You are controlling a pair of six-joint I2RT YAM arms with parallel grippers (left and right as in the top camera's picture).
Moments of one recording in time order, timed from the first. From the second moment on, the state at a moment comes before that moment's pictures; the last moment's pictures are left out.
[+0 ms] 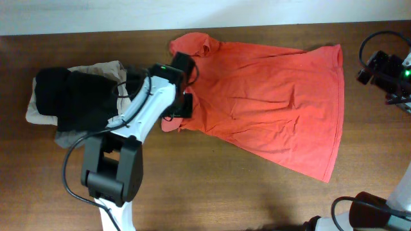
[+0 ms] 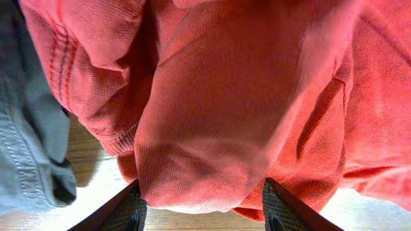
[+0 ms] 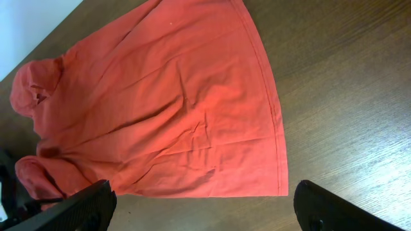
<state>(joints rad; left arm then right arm) -0.41 2.05 1.66 -1.08 -0.11 -0.32 -0.40 1.65 2.15 -1.62 -0.18 0.24</state>
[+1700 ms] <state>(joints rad) -0.41 1.91 1.90 -1.66 -0.04 -0.39 -0.40 1.63 1.90 -1.51 -0.18 0.24</state>
